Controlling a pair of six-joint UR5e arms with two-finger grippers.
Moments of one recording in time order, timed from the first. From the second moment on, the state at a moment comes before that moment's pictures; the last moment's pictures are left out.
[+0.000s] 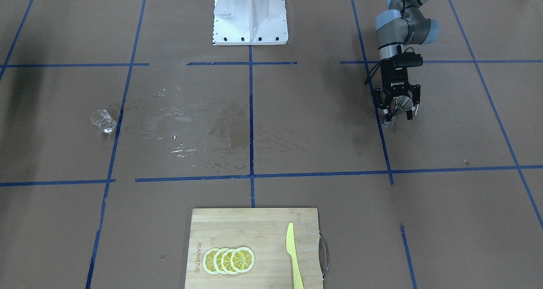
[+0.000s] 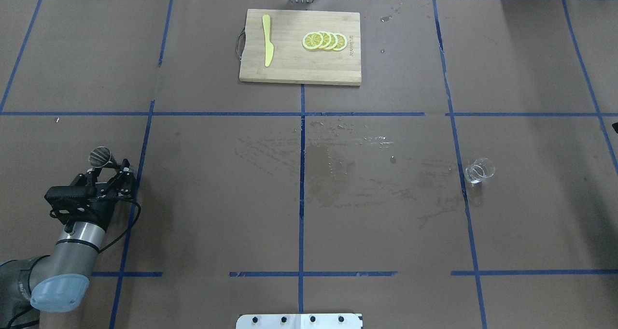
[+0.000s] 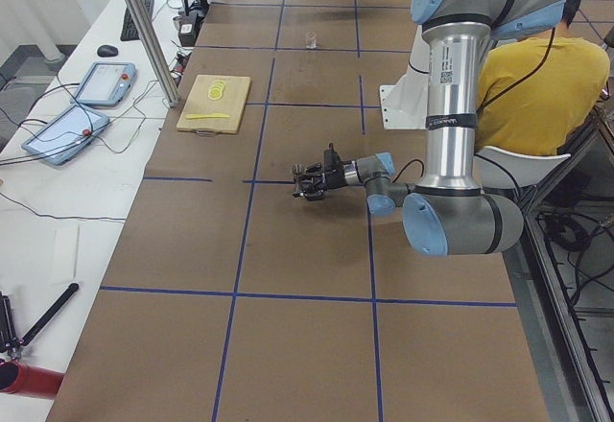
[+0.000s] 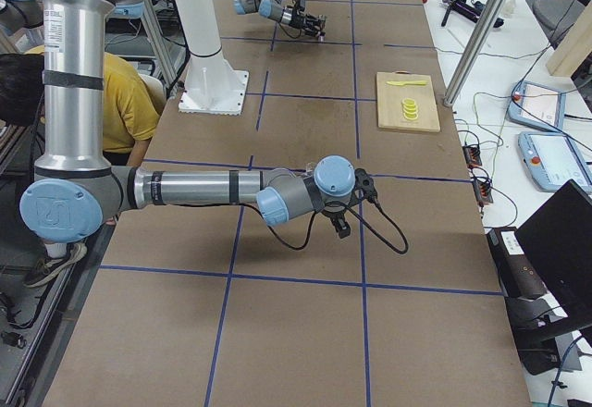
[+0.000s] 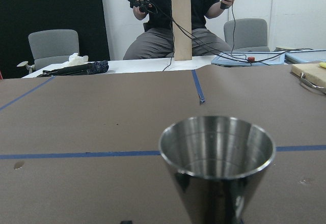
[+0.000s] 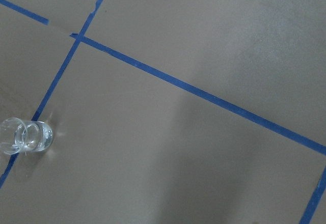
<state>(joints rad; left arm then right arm) -0.18 -1.52 -1.59 -2.51 -0.49 -1.38 1.41 -1.65 1.67 -1.20 2.55 -0.05</state>
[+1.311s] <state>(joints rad) -0.19 -1.55 -1.60 -2.58 -0.46 -1.38 1.41 -1.65 1.66 -1.20 2.55 -0.05</state>
